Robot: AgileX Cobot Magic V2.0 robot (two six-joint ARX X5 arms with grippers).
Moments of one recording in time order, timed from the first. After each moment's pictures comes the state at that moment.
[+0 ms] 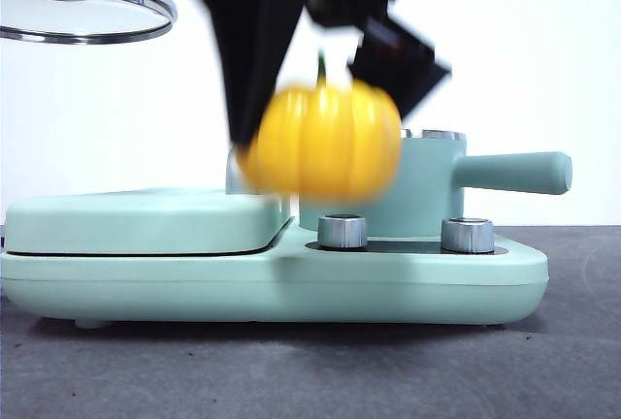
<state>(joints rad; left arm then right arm) -0.33 0.86 0.95 -0.57 0.21 0.14 0.90 1.66 1.47 -1.10 -0.15 0.20</state>
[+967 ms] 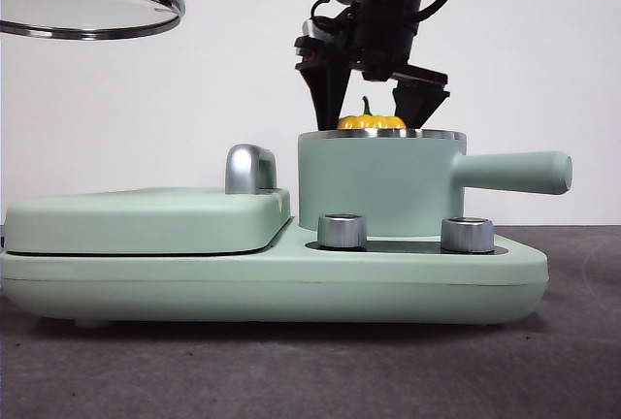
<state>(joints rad) -0.35 0.86 0.95 -0.56 0.21 0.14 0.52 2.17 2.20 -1.33 -0.10 0.09</state>
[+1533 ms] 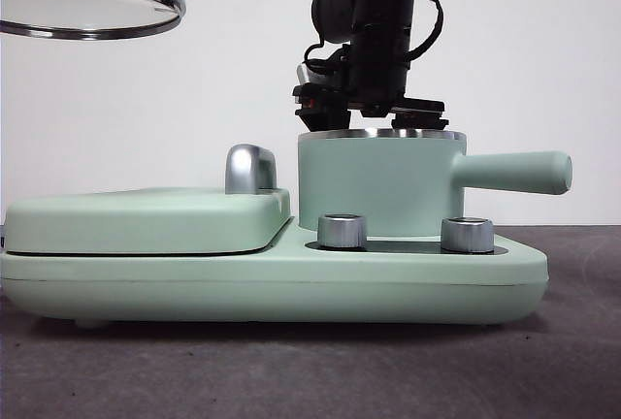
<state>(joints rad) -0.35 0.86 0.95 -0.56 0.21 0.14 0.53 2.24 2.20 -1.34 -0.03 0.09</state>
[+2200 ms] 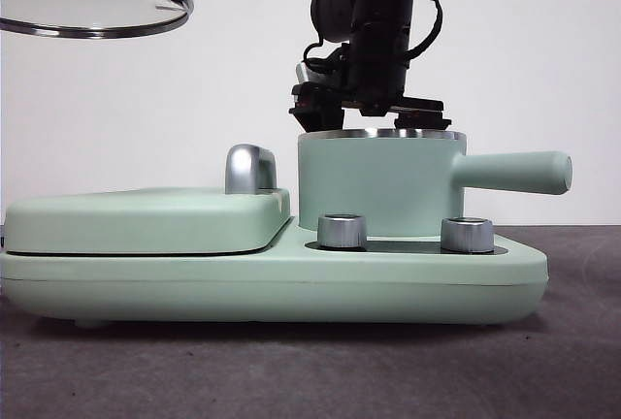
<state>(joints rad) -0.38 0.86 0.95 -0.55 0.21 0.13 0.53 2.24 2.21 -1.34 -0.03 0.09</state>
